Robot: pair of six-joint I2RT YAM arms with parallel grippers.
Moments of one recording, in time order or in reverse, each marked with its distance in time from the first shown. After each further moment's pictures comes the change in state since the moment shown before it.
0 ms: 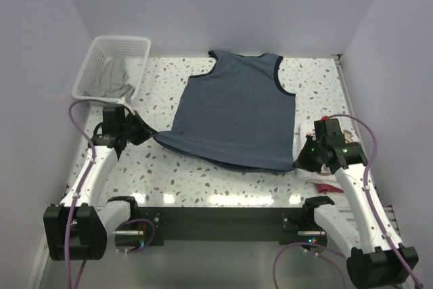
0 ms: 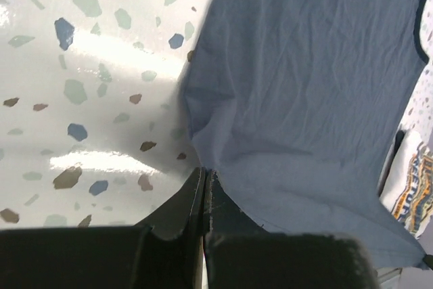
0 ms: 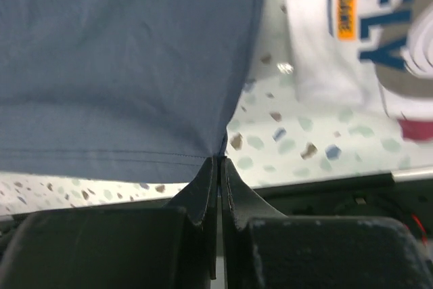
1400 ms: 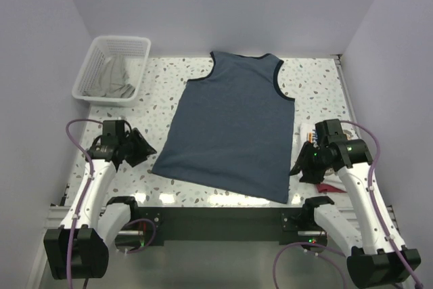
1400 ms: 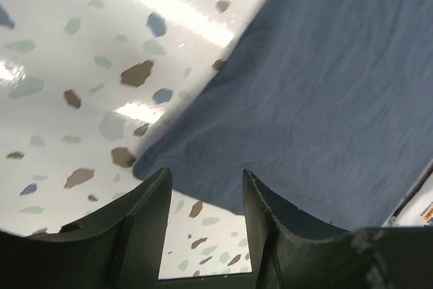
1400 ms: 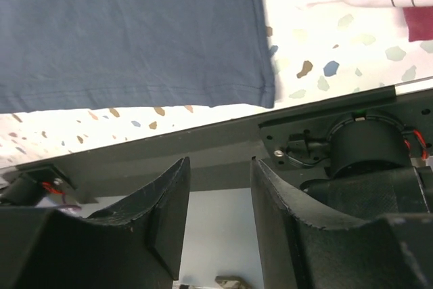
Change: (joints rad) left arm 0.014 -0.159 -0.078 -0.330 -0.121 -0.031; right arm 0.001 -0.014 0.082 -0.299 -0.069 0.024
